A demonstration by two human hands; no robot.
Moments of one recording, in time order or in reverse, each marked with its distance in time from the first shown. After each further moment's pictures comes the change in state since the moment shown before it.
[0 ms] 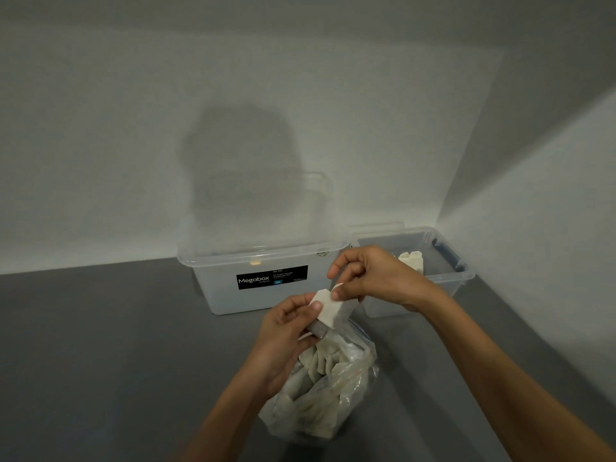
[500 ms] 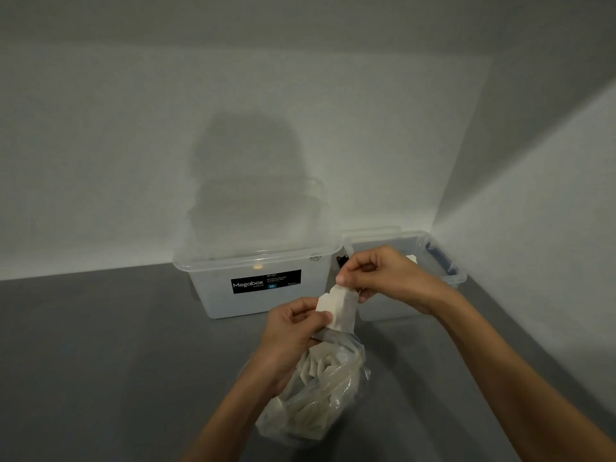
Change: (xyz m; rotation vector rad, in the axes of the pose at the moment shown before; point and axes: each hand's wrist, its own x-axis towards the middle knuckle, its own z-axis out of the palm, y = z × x) left_hand -0.008 0.004 0.027 0.132 0.013 0.073; right_hand -0.021 0.001 -0.024 0.053 0.065 -0.005
